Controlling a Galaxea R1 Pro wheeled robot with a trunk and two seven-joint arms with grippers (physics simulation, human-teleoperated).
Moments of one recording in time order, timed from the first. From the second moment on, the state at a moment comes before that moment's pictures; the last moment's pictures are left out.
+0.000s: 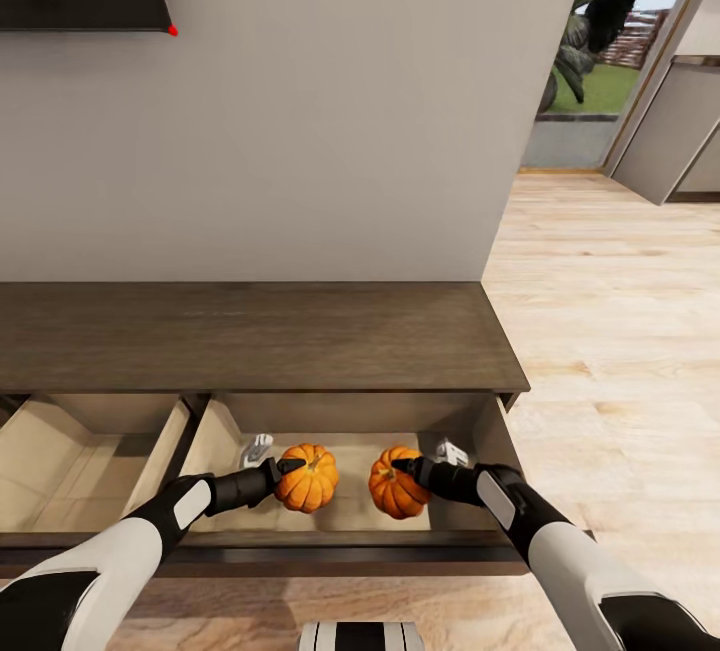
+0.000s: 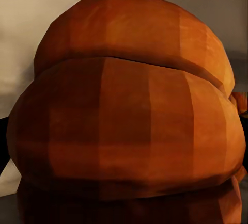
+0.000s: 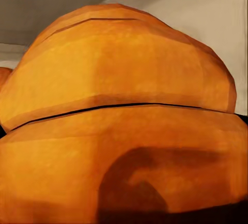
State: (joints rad) left arm -0.83 0.09 0.03 -0.14 0.47 0.47 -0.69; right arm -0.78 0.00 0.03 -0.33 -0.44 0.49 0.46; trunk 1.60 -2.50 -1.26
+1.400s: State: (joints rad) left arm -0.83 0.10 0.03 -0.17 0.47 0.46 -0.71; right arm -0.78 0.00 0.03 -0.34 -0.44 0.41 0.46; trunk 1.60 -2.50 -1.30
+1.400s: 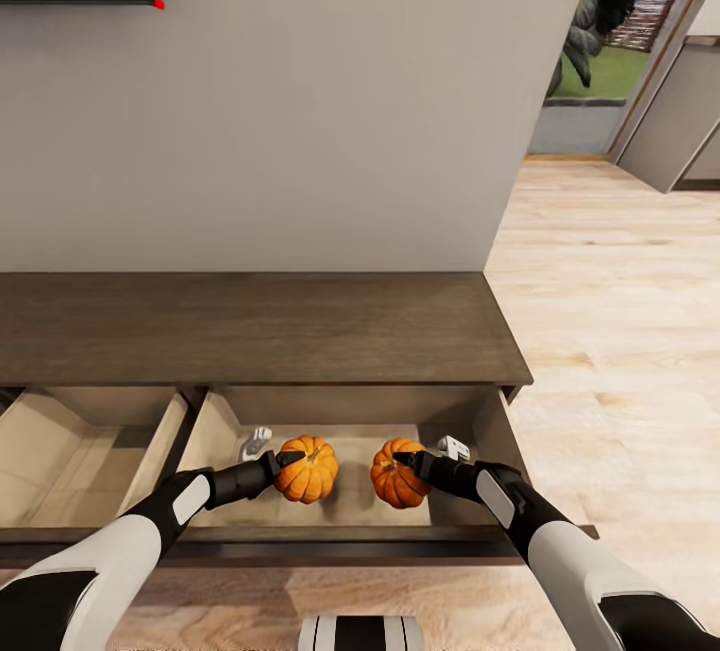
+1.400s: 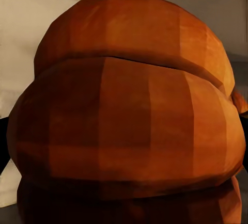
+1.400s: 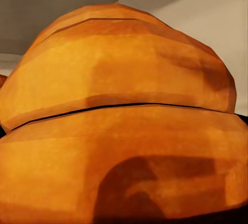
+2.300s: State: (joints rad) left arm -0.83 0.12 0.02 -0.17 0.47 0.46 -0.81; right arm -0.78 0.00 0.03 -0.34 -0.44 0.41 0.46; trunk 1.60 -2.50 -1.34
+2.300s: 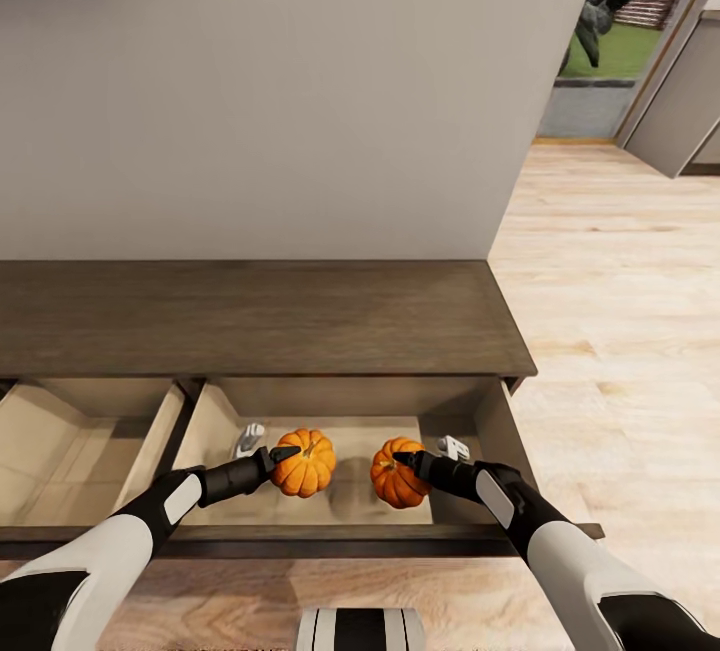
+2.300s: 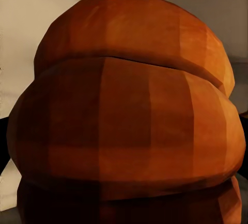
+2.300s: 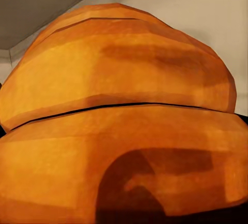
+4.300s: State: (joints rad) left arm -0.84 0.12 0.01 -0.17 0.46 0.46 -0.75; right arm -0.78 -0.04 0.03 -0.63 -0.44 0.43 0.28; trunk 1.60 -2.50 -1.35
